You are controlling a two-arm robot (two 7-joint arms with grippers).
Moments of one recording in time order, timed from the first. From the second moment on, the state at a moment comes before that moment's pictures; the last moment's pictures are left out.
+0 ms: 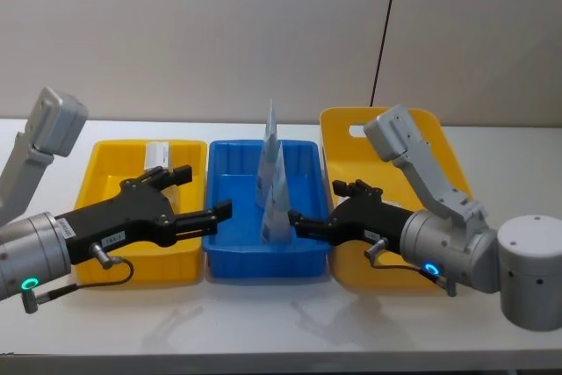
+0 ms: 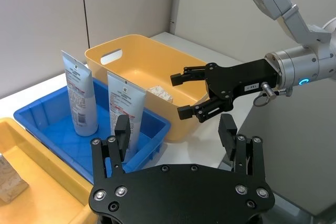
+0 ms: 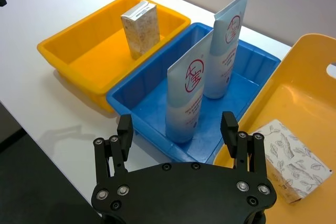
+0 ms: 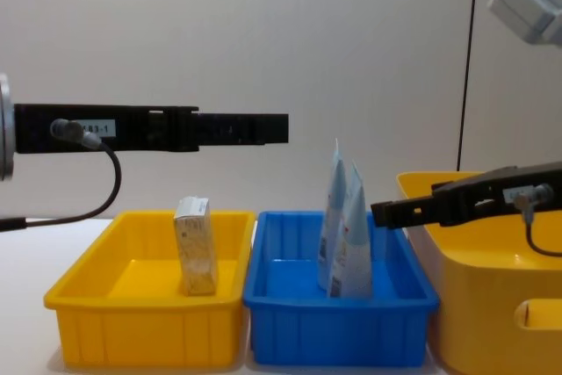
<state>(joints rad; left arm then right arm) -0.31 0.56 0.37 -1.72 -0.68 0.32 -0.62 0.37 0.52 -0.52 -1.66 0.50 0.52 0.24</state>
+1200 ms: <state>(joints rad) -0.31 0.56 0.37 -1.72 -0.68 0.32 -0.62 0.43 0.45 -0.50 -1.55 0.48 0.51 0.24</state>
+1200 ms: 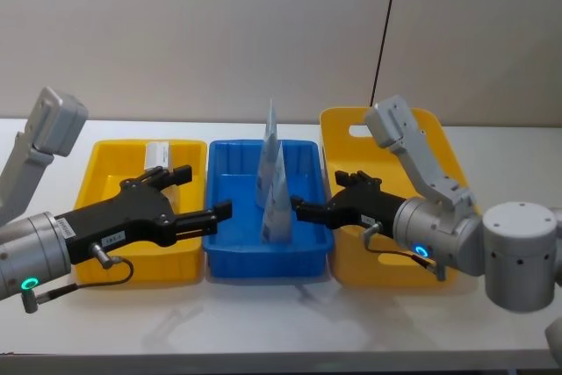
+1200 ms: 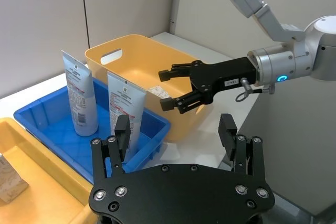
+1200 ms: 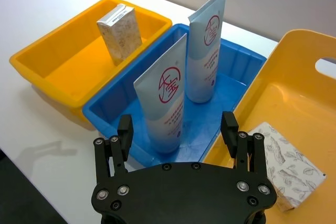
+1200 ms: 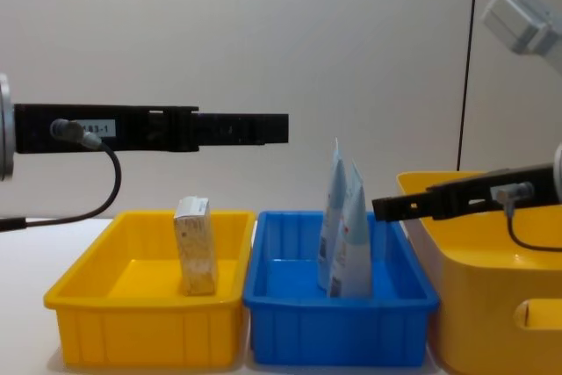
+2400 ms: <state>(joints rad) -0.31 0.56 0.37 -1.72 -0.68 0.32 -0.62 0.51 0.34 -0.54 -1.41 0.42 0.50 0.25</state>
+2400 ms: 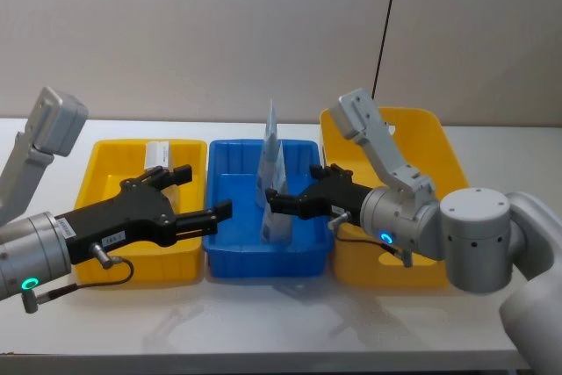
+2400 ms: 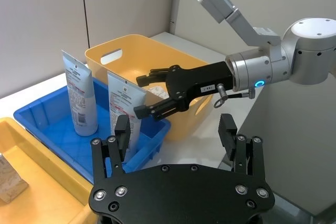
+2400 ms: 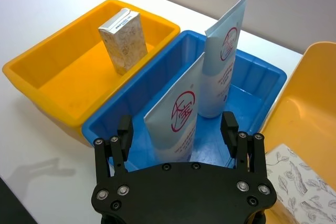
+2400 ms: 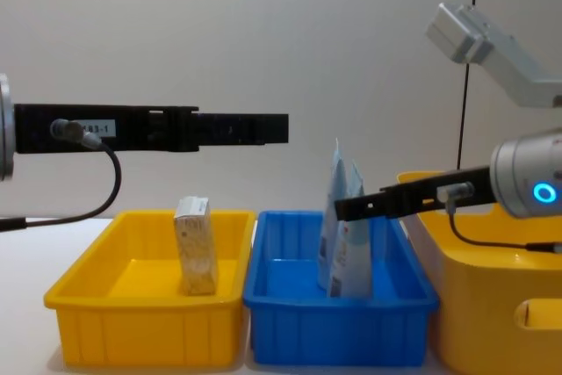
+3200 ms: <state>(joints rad) -0.31 0.56 0.37 -1.72 -0.68 0.32 -0.62 0.53 0.31 -0.55 -1.37 0.39 0.49 0.24</state>
